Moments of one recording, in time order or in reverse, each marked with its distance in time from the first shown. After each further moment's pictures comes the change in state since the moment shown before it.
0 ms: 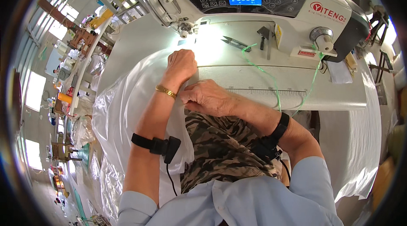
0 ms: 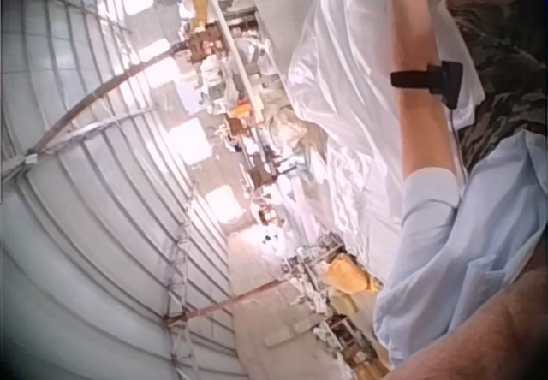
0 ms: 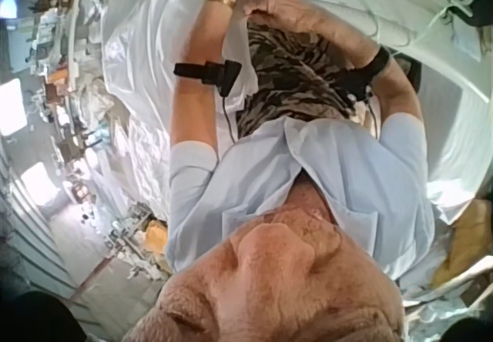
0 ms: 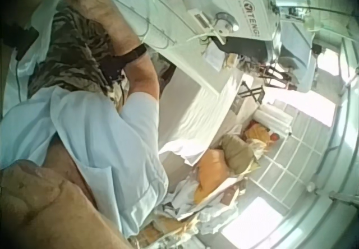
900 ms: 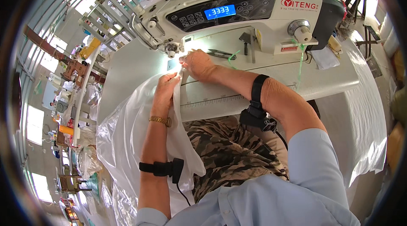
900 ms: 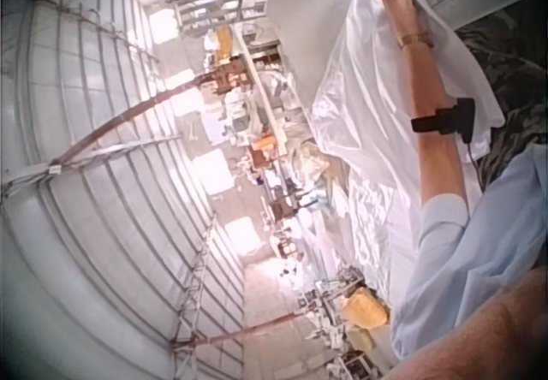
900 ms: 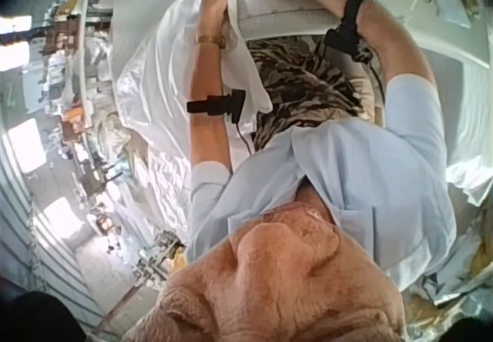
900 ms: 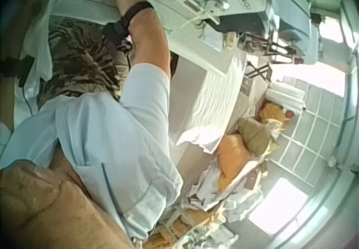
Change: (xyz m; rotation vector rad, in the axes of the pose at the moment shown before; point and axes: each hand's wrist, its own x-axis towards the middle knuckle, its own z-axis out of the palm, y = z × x) left_hand -0.014 -0.039 0.031 -1.239 -0.009 -0.320; right_hand 0.054 0.104 -0.030 -0.575 0.212 0.306
